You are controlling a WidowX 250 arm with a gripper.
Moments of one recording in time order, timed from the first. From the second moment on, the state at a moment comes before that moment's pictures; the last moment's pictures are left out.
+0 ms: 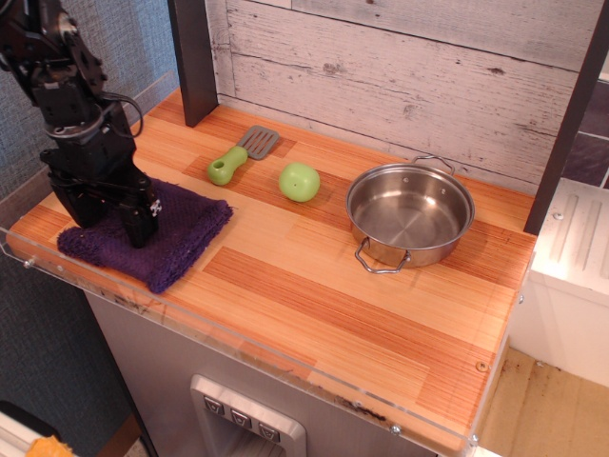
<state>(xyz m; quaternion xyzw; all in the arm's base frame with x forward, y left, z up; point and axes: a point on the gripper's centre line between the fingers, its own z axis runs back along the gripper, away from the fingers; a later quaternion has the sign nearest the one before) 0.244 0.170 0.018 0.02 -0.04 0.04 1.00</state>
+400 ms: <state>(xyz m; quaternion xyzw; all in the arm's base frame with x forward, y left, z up) 0.253 0.162 0.080 0.00 -0.11 0.04 0.99</state>
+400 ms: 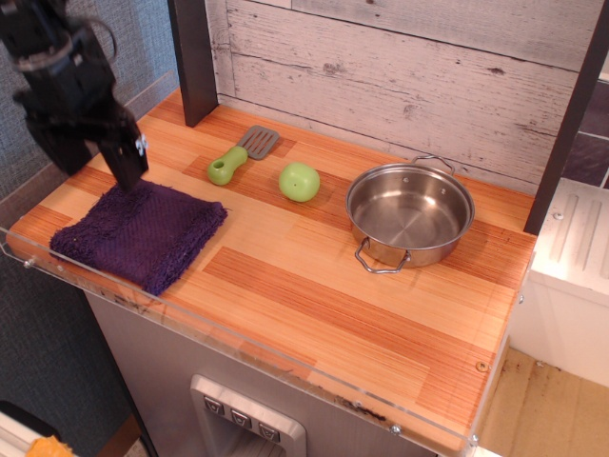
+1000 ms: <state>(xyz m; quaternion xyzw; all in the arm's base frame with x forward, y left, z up) 0.234 0.131 0.118 -0.01 -0.11 0.02 0.99</state>
